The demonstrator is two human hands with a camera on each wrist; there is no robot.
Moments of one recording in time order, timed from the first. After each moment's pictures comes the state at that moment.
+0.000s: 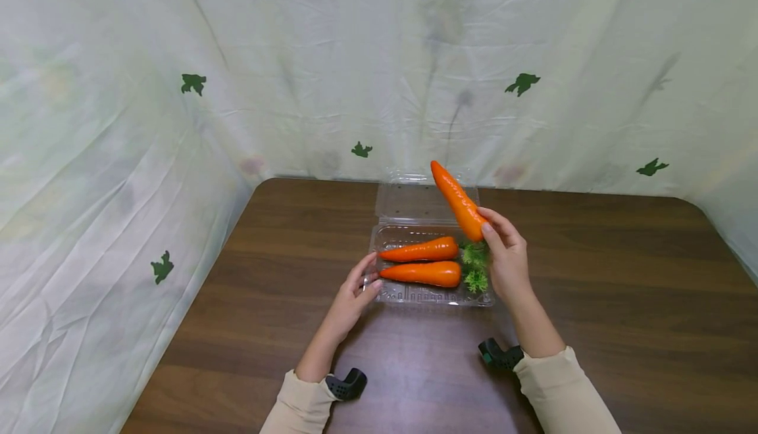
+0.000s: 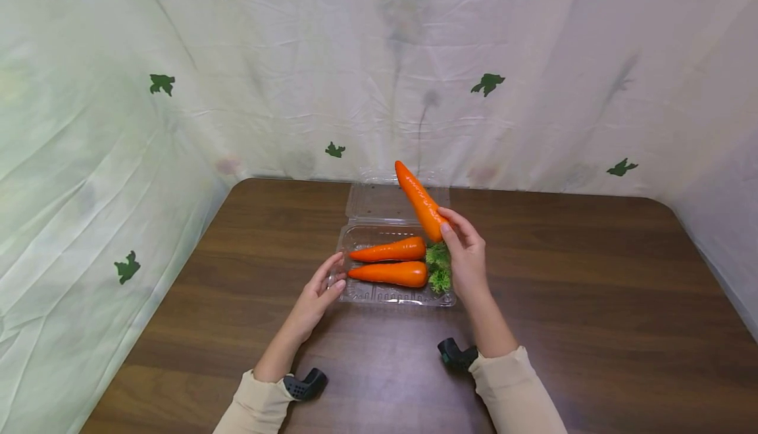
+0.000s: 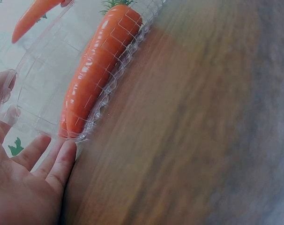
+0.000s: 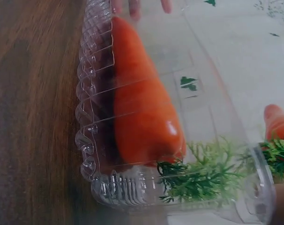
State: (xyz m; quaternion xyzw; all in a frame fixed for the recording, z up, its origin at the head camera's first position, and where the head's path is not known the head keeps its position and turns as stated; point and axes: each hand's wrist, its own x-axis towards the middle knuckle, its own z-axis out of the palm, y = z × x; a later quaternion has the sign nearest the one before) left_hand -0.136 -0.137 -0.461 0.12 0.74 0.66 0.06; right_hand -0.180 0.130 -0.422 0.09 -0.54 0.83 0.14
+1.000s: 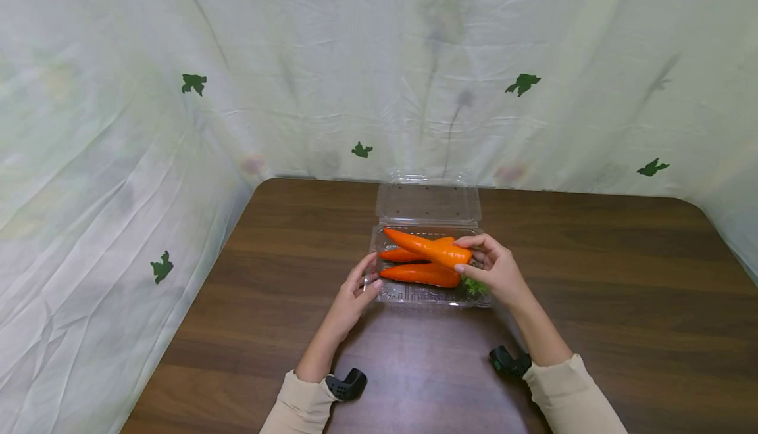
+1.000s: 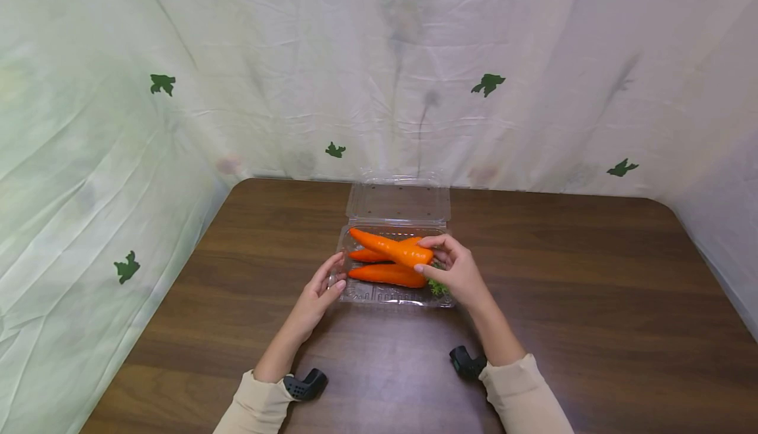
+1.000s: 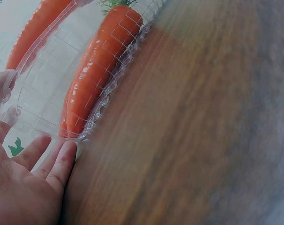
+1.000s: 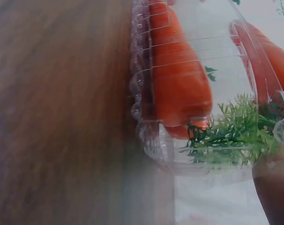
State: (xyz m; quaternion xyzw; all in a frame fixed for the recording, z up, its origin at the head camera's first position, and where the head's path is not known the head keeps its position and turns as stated) left_hand -0.136 -0.137 -0.461 0.12 0.73 0.67 0.06; right_hand -0.171 0.143 -0.441 0.20 -0.67 0.72 -0.01
